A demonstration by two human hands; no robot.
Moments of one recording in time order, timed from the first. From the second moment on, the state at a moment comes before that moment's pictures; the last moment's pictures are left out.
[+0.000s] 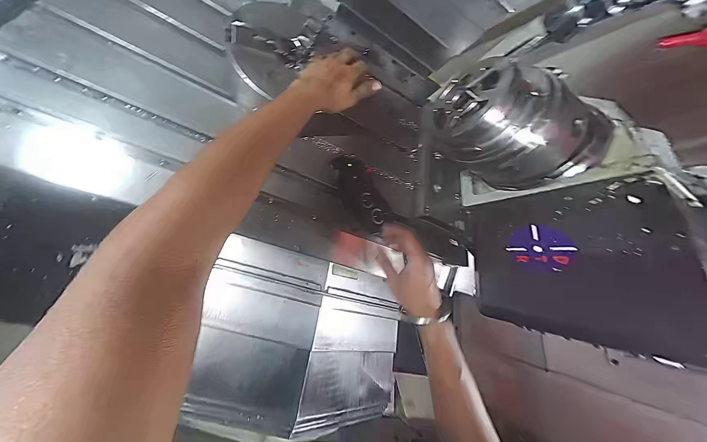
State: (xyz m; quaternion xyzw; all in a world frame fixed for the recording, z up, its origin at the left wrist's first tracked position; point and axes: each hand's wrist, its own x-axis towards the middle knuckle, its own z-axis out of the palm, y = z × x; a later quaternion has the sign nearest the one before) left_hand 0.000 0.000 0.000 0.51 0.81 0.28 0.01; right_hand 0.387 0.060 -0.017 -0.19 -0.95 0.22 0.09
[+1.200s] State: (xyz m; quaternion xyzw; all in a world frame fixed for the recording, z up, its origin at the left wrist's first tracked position) left_hand -0.002 0.084 0.027 0.58 0.60 0.52 0.16; right_hand 0.337 0.121 -0.031 -0.18 -0.96 0.22 0.07
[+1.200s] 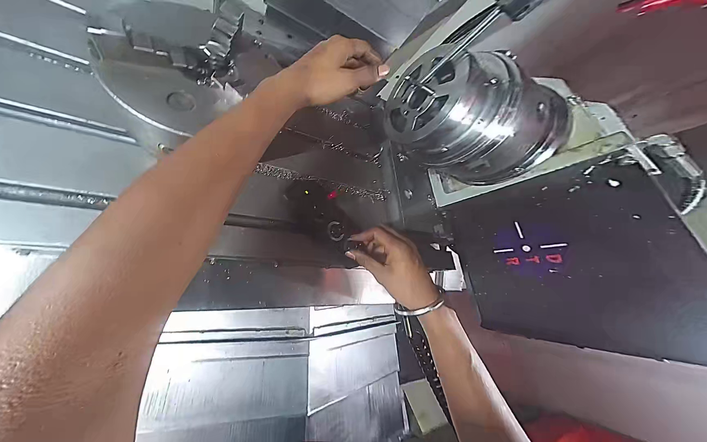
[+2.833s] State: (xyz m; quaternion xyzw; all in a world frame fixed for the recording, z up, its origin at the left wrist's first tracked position) left_hand 0.061 0.151 0.057 0.52 0.68 0.50 0.08; right_hand 0.227 0.098 0.024 -0.04 -0.98 0.10 -0.17
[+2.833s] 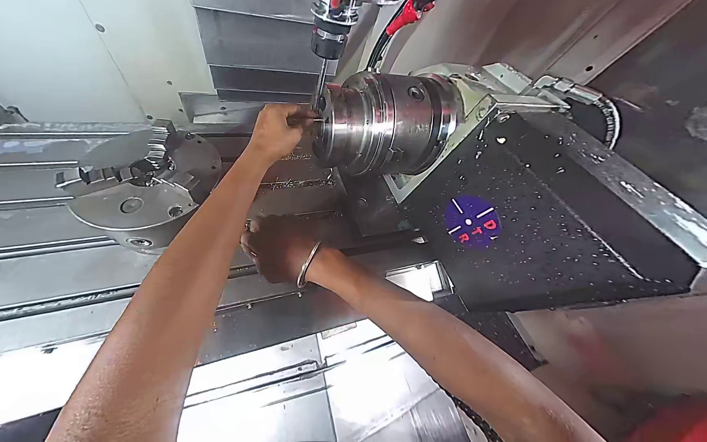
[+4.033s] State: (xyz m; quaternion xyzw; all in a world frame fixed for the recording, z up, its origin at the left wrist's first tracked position) left_hand 0.073 0.152 0.078 0.44 0.74 0.49 0.16; right_hand 0.229 0.102 0.023 -0.12 -0.97 0.14 -0.16
